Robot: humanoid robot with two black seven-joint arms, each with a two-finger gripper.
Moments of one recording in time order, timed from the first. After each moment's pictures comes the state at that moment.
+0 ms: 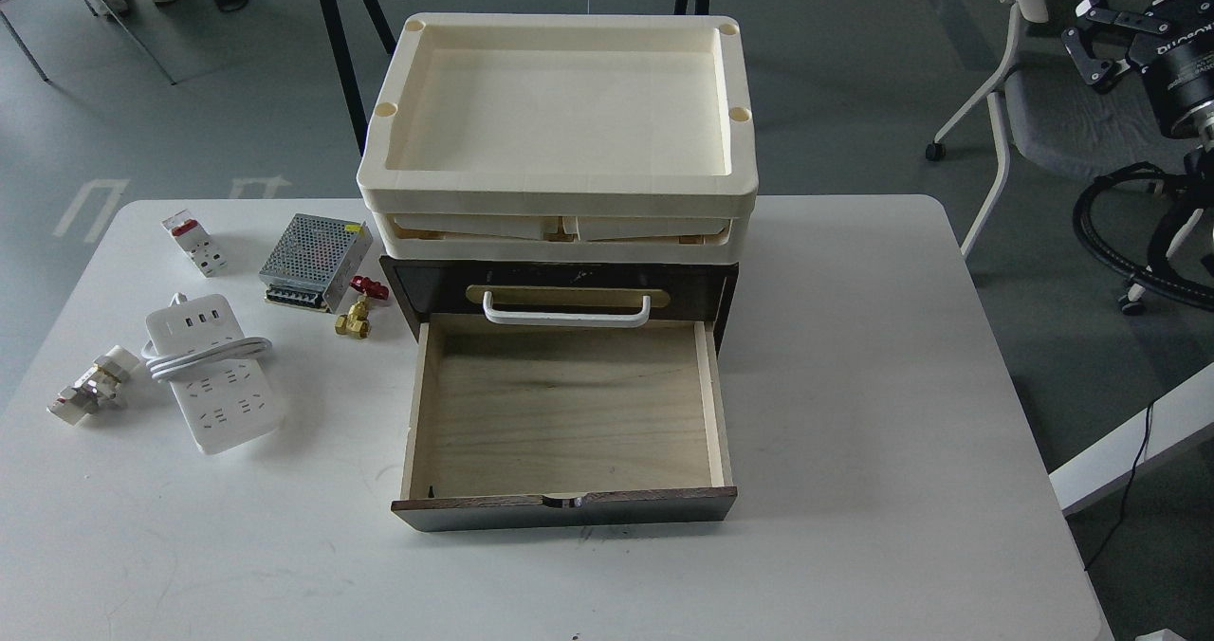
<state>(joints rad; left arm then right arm) -0.76 1.07 -0.91 -1.24 -0.22 -0.49 -0.49 0.87 -0.62 0.69 0.68 0.27 0.49 0.36</state>
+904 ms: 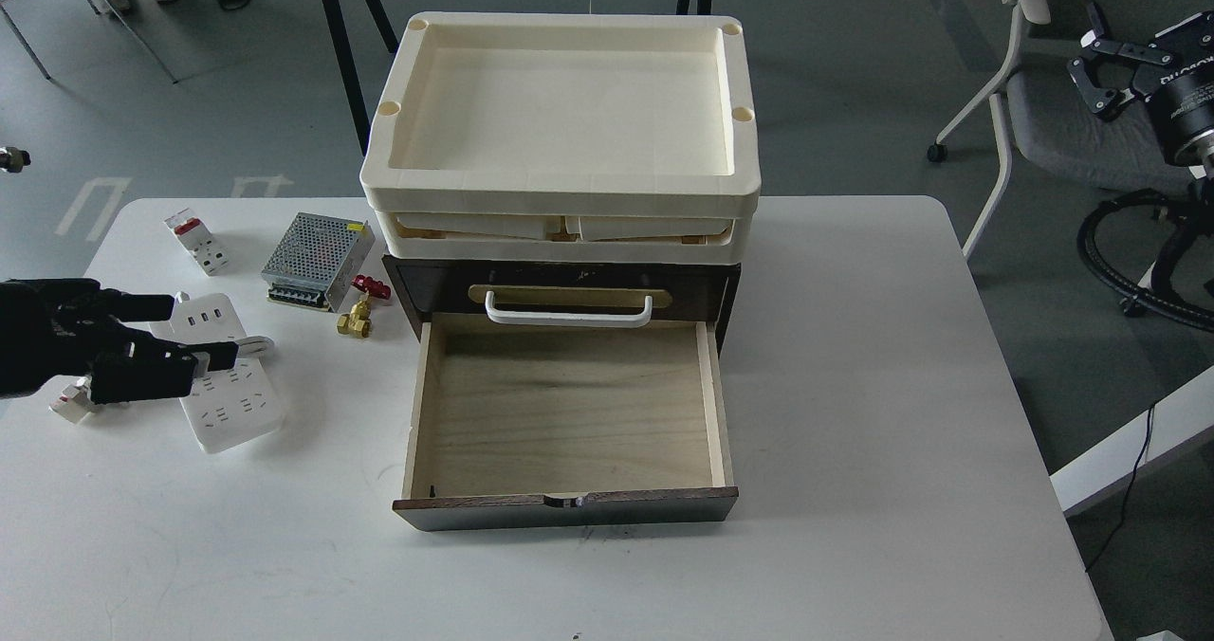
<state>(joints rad) -0.70 1.32 -0.43 -1.50 1.73 -0.31 -0.49 0.83 -0.61 0.71 0.68 0.27 0.47 0.36</state>
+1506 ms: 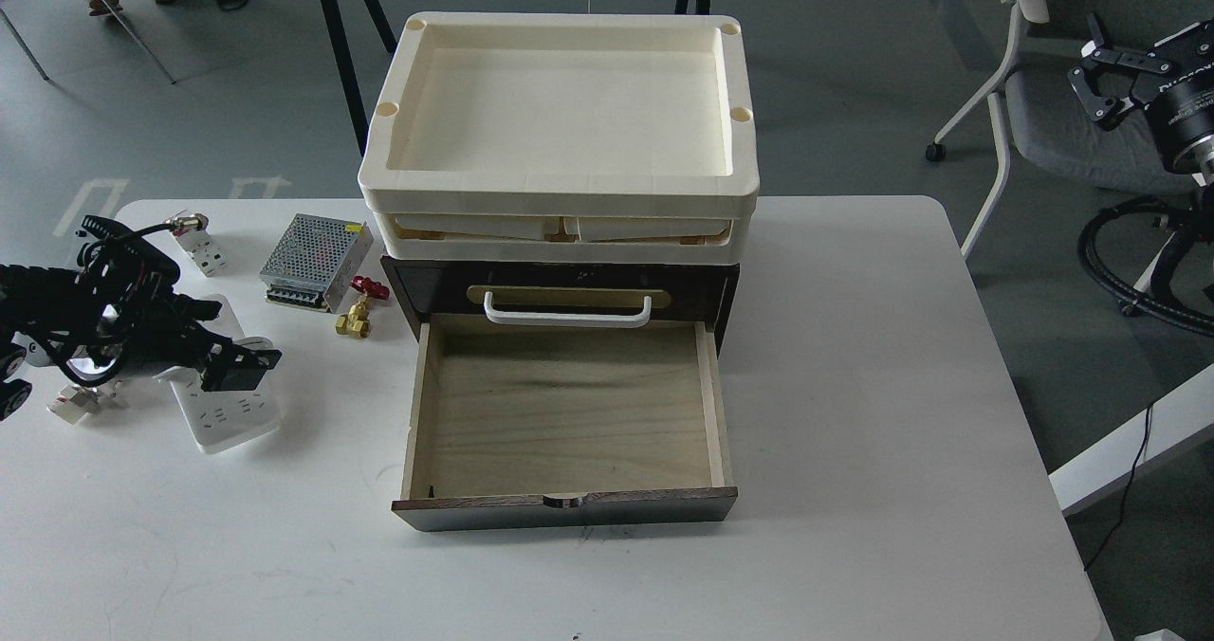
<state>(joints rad) -0.75 0.81 -0.36 -0.89 2.18 -0.27 -0.49 0.81 -0.62 0.70 0.67 0.27 0.46 0.36</state>
